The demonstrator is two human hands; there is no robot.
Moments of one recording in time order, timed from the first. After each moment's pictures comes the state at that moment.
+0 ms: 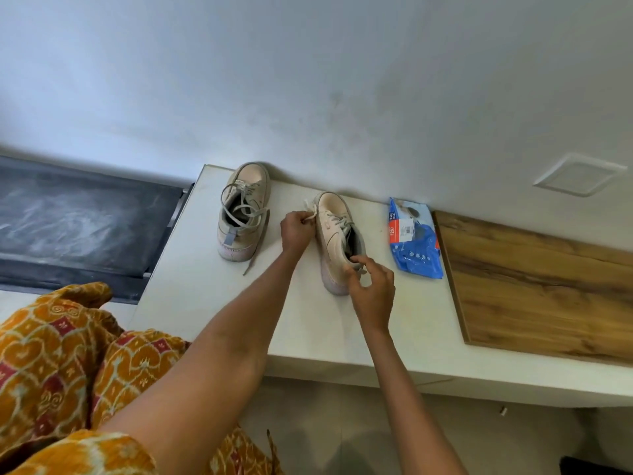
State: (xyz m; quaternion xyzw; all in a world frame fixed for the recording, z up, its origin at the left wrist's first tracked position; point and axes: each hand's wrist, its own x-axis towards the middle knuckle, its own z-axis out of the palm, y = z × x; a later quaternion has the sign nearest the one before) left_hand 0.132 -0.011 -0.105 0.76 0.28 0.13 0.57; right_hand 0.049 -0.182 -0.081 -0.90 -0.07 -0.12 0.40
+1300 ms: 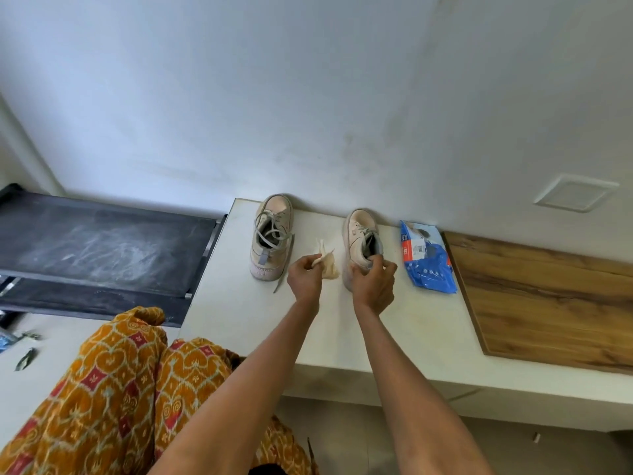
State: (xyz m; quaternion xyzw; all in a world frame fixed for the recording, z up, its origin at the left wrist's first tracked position) left_hand 0.035 -0.024 -0.075 0.56 0.35 0.18 0.73; right_hand 0.066 -0.122 -0.074 -0.93 0.08 -0.14 0.32
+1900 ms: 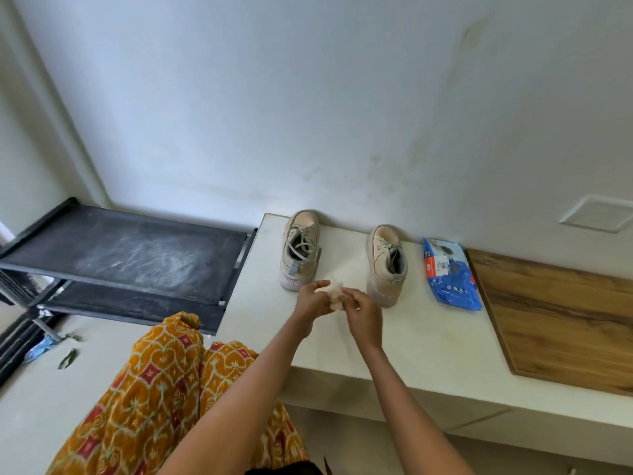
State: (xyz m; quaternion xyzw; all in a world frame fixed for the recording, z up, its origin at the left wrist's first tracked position) left_hand -0.015 0.024 -0.073 0.55 0.27 -0.01 0.79; right_hand 0.014 -0.097 -0.097 -0.87 -0.14 -0.01 0.47
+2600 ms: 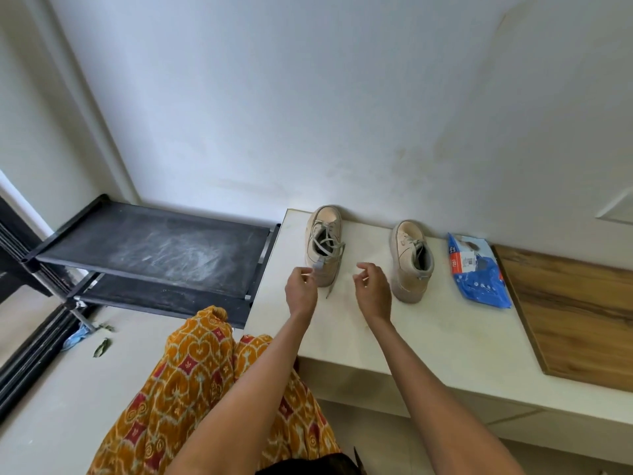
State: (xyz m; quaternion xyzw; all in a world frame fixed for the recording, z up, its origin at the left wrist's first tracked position) left_hand -0.034 0.072 -0.076 0.69 0.37 0.16 0.60; right_hand 0.029 -0.050 -0.079 -0.91 -0.12 -0.05 0.40
